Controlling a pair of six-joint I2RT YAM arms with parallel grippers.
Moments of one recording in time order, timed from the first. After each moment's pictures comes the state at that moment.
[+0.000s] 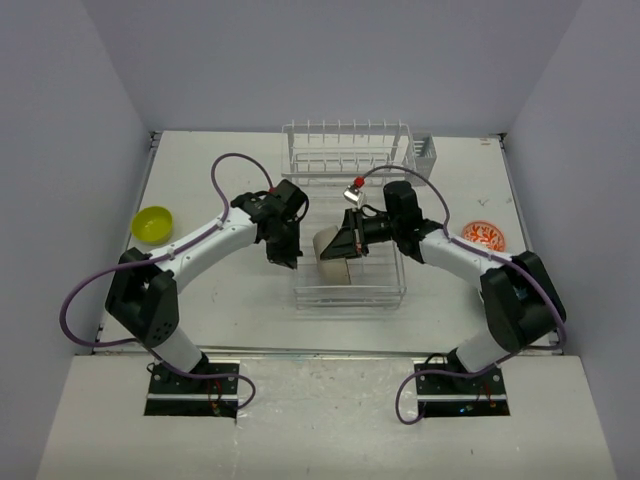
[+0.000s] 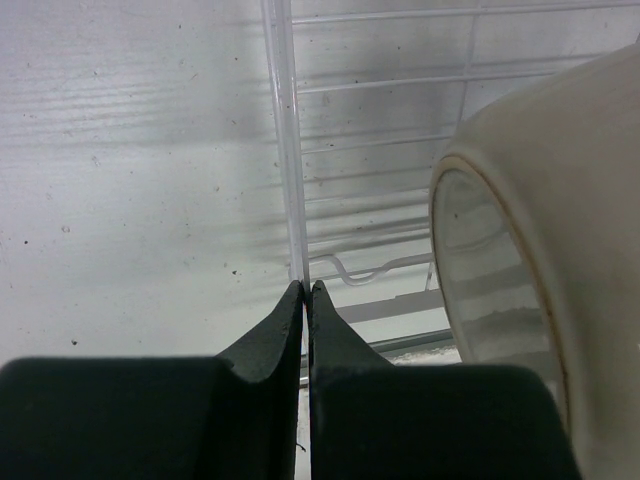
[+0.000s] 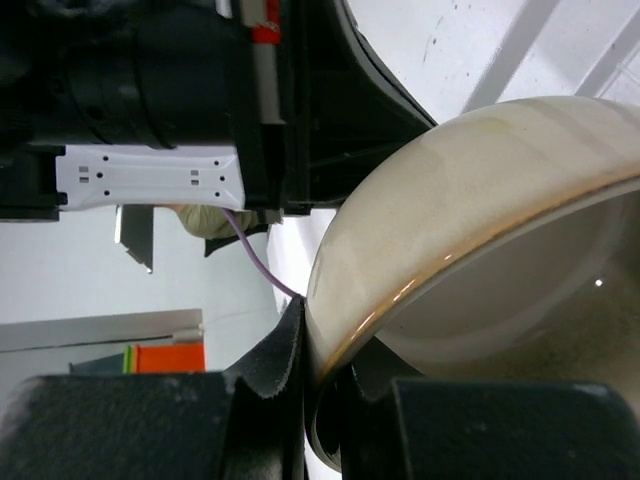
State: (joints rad) left arm -0.65 1.62 1.28 -0.91 0.03 -0.70; right arm 0.48 1.57 0.87 0.23 -1.08 0.91
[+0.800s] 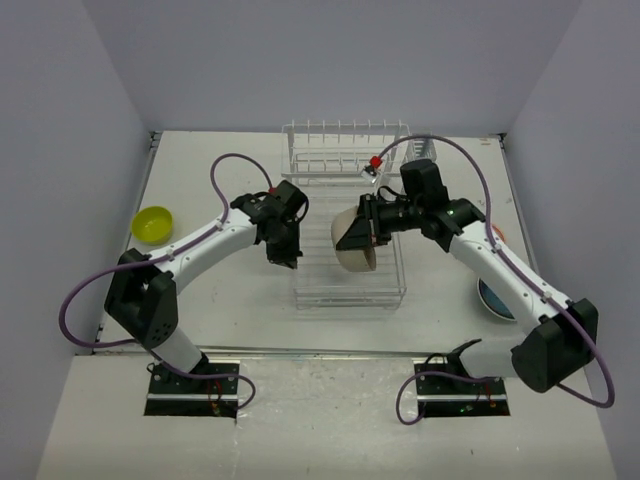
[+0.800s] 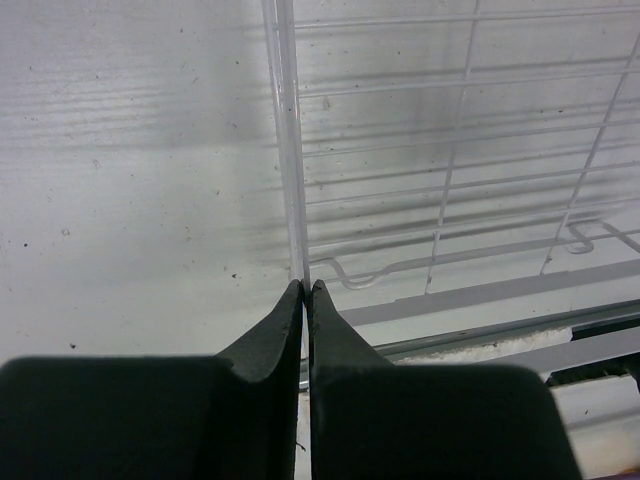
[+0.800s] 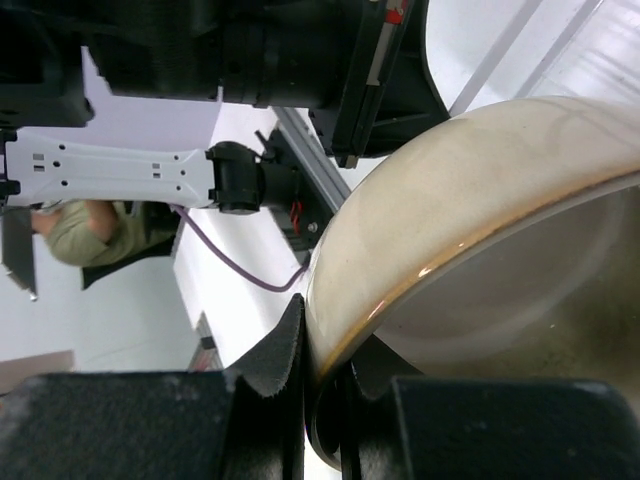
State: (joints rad) left arm -0.65 1.62 1.28 -0.89 0.02 -0.70; right arm 0.48 1.35 1.18 -0.52 -0.85 0.53
